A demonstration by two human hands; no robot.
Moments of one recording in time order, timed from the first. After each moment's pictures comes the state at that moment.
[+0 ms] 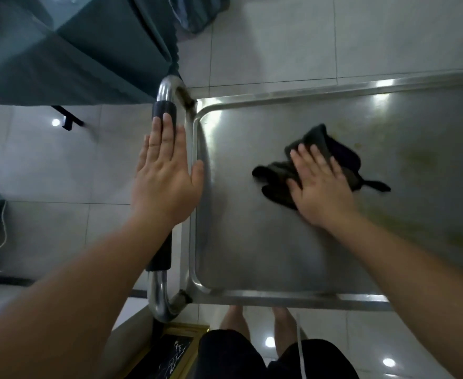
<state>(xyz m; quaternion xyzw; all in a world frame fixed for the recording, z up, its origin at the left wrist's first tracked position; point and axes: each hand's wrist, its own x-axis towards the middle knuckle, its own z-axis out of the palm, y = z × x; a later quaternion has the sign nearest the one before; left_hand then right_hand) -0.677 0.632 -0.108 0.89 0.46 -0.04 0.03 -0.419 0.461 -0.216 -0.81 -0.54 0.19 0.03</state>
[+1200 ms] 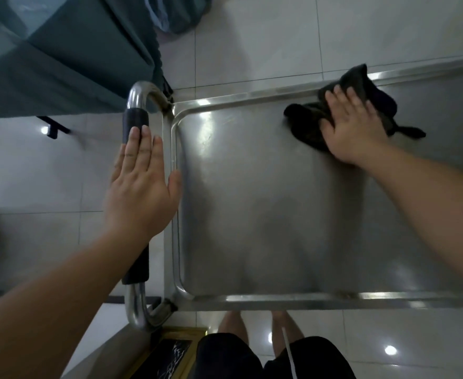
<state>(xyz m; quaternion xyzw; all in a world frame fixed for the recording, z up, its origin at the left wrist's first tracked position) -0.672 0.629 -0.104 0.89 0.45 -0.08 0.00 -0.271 0.501 -0.218 -0.86 -0.46 0.20 0.02</state>
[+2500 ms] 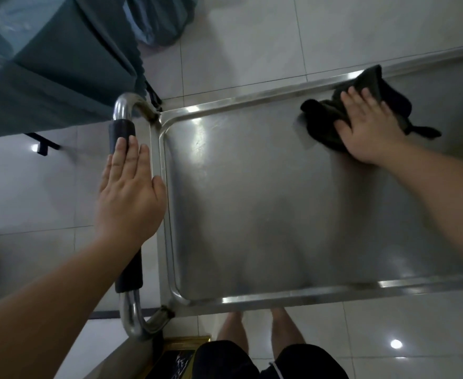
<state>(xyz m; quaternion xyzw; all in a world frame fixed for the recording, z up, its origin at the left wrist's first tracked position) -0.672 0.629 -0.102 0.89 0.46 -0.06 0.04 -0.233 0.453 -0.209 -0.88 -0.44 0.20 0.03</state>
